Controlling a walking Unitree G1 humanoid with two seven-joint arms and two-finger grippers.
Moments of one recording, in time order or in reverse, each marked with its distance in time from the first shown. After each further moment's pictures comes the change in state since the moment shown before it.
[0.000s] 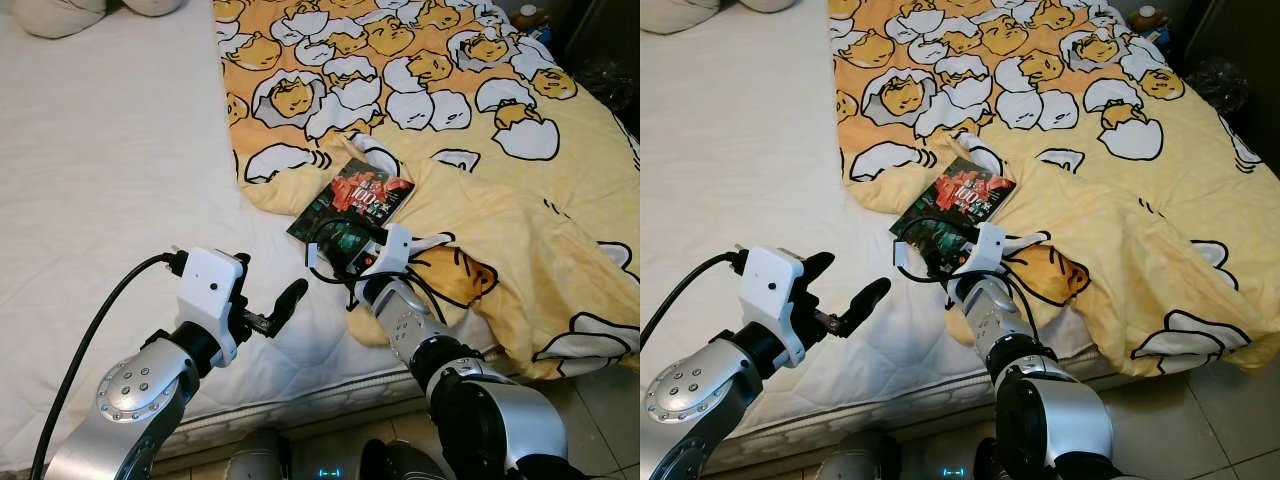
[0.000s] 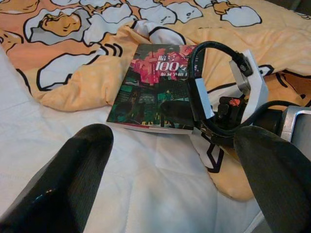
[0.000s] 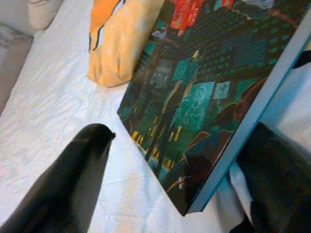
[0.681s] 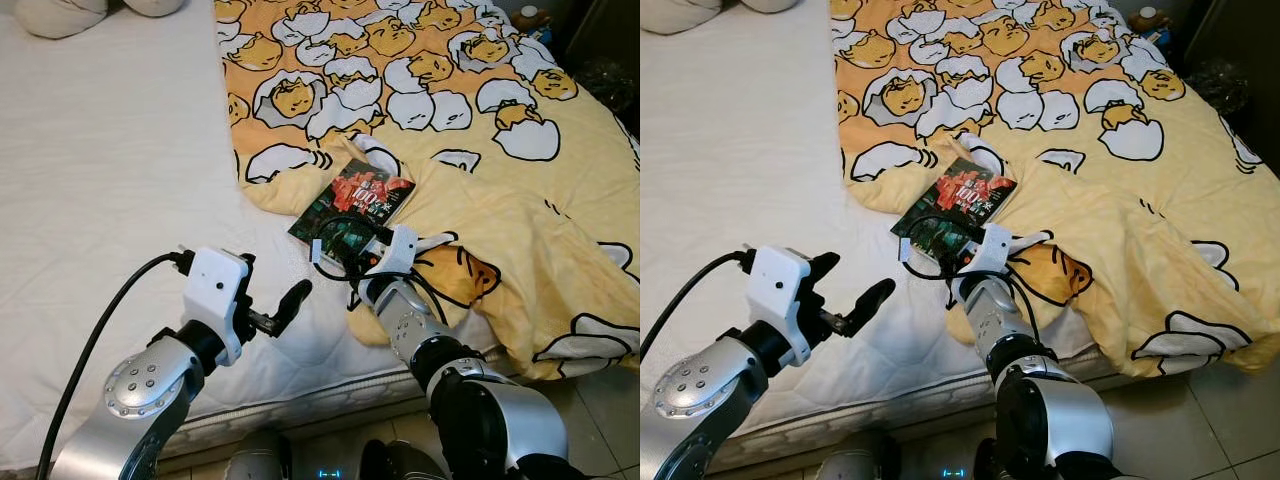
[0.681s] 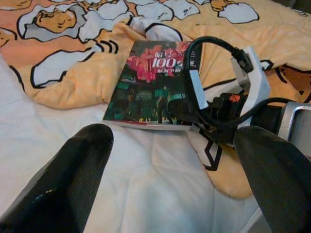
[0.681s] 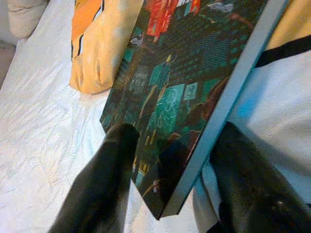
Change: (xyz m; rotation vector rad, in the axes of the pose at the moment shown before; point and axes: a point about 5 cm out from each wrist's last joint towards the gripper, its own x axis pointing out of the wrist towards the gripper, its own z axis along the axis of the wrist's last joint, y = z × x) left arm 0.005 -0.001 -0.003 -0.003 0.012 -0.014; right arm -0.001 -0.005 0.002 0.031 -0.022 -0.065
